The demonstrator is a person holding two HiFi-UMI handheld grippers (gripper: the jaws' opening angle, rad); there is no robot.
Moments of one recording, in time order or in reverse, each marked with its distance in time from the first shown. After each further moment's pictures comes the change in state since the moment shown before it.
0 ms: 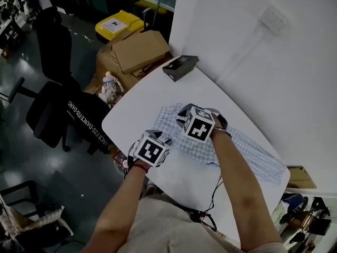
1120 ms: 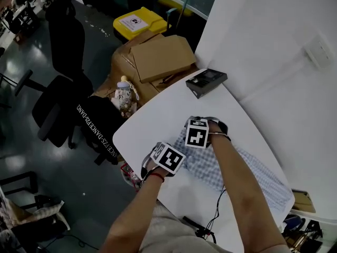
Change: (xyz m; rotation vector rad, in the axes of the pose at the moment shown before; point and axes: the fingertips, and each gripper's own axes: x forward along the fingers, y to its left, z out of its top) left arm 0.059 0.072 -0.021 -0.139 0.188 0.038; right arm 0.127 -0.025 0.002 -0.226 0.196 0.258
